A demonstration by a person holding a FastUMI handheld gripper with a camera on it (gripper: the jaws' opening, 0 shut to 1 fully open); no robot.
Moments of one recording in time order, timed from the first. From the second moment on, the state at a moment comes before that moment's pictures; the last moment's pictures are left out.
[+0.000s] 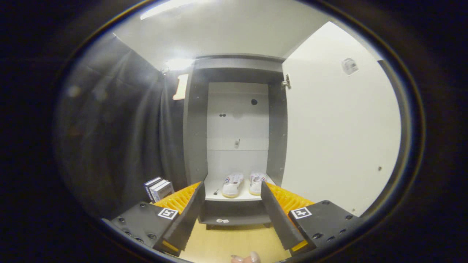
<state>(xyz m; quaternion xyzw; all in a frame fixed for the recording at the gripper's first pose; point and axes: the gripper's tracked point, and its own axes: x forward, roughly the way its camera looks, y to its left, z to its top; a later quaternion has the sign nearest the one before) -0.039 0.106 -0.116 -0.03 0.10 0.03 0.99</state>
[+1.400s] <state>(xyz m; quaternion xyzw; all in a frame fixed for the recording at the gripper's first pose) -0.022 -0.247 -0.070 -0.05 0.11 -0.03 0.99</state>
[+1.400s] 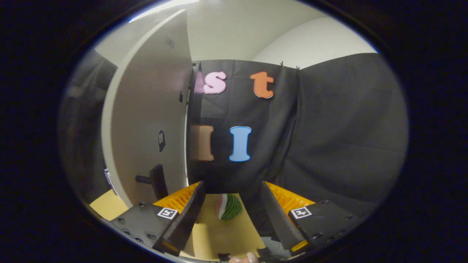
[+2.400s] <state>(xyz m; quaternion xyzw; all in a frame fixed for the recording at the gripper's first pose) 0.024 -0.160 -0.099 -0.03 0.12 0.05 0.99</state>
